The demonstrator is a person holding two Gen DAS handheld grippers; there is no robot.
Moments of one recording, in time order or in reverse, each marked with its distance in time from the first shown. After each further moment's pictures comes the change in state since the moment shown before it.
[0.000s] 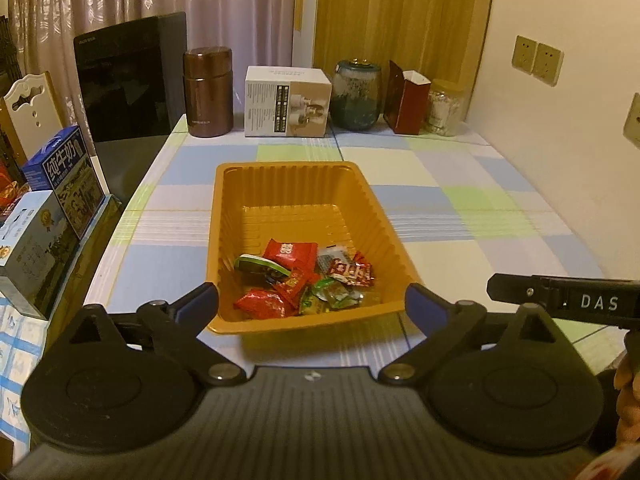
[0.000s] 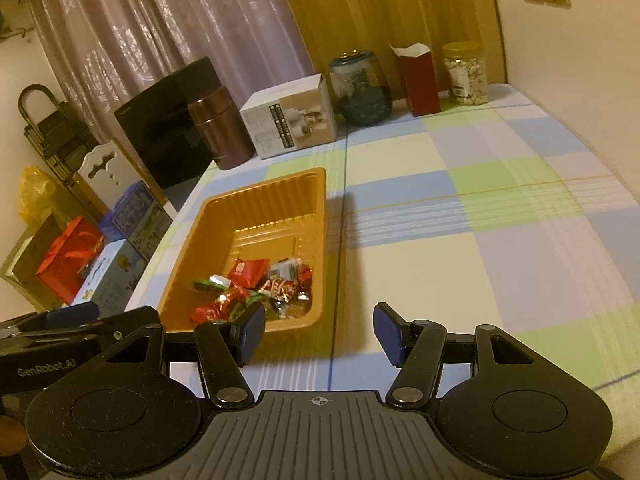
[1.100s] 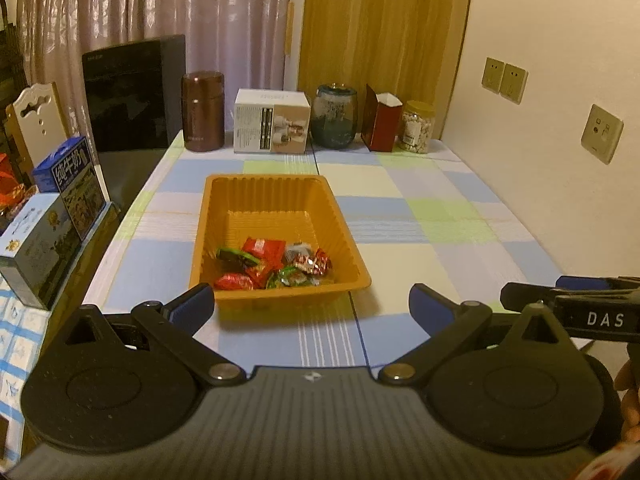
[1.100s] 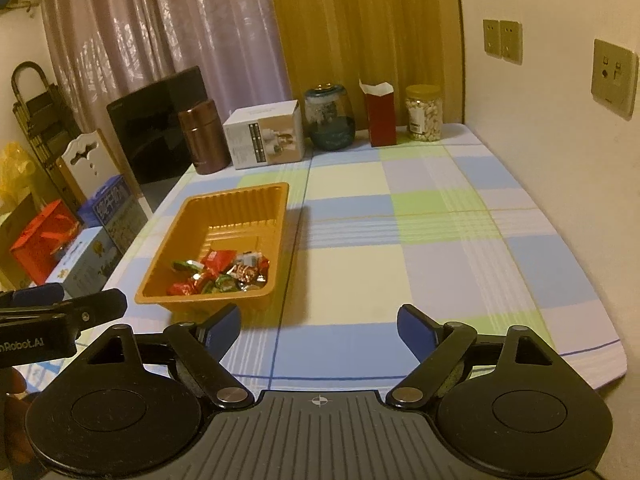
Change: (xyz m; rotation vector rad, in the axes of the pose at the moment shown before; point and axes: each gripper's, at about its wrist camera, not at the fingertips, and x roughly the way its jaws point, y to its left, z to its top) left arm -0.075 -0.035 -0.023 -0.021 -0.047 -0.017; right arm -0.095 0.003 -0.024 -0.105 -0.053 -0.129
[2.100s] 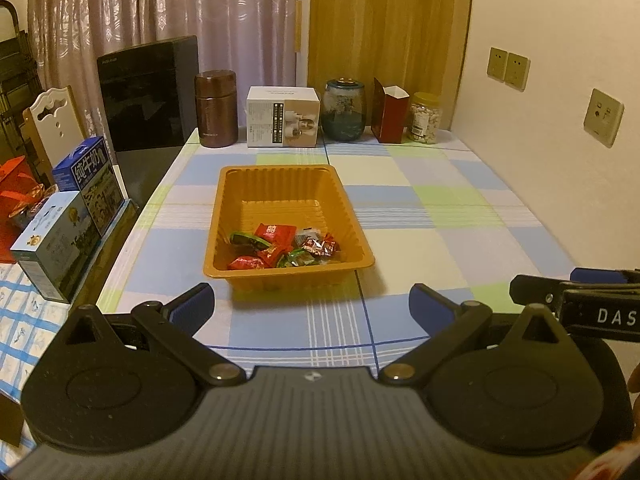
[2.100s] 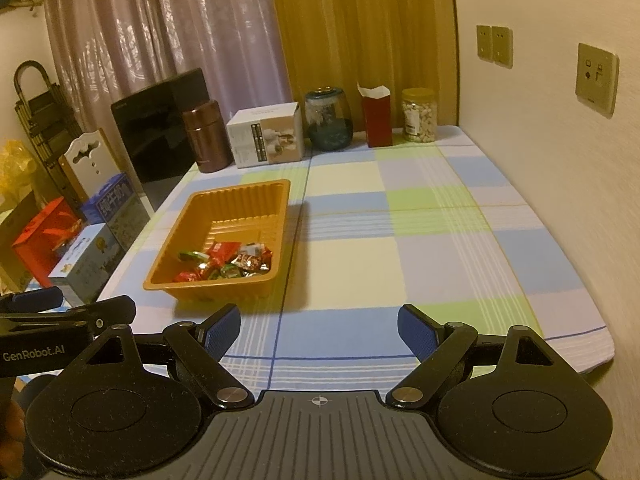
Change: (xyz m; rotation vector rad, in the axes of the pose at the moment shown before) left arm -0.025 -0.014 -0.015 0.024 0.002 0.063; right arm -0.026 0.002 -0.016 -0.004 -0.012 -0.005
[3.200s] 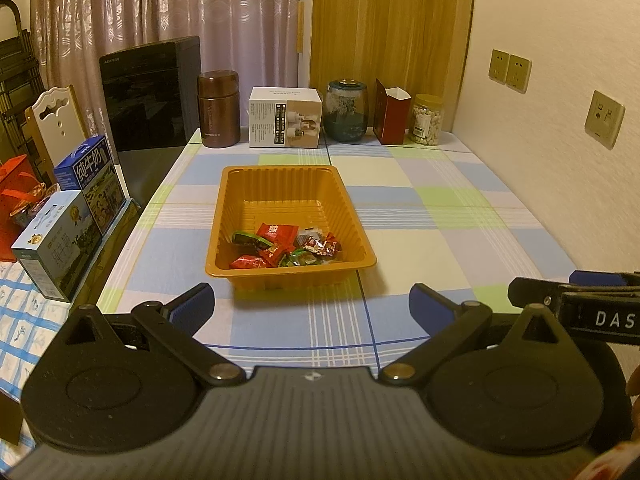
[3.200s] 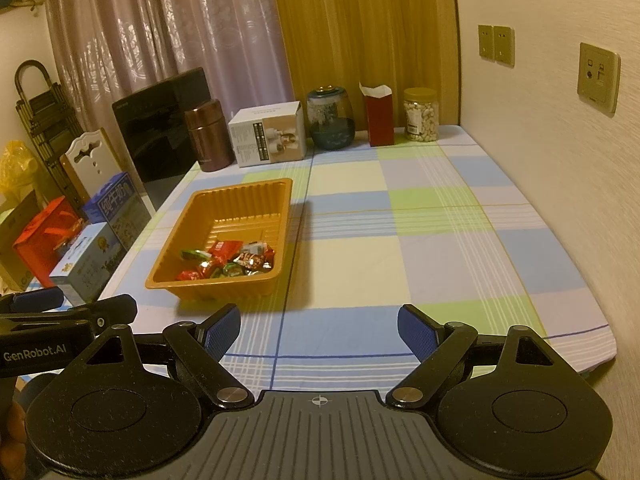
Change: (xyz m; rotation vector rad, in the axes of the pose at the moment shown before) left arm -0.001 0.000 -0.002 -0.004 -0.004 0.004; right arm 0.000 0.002 -0.001 -0.001 0.001 0.002
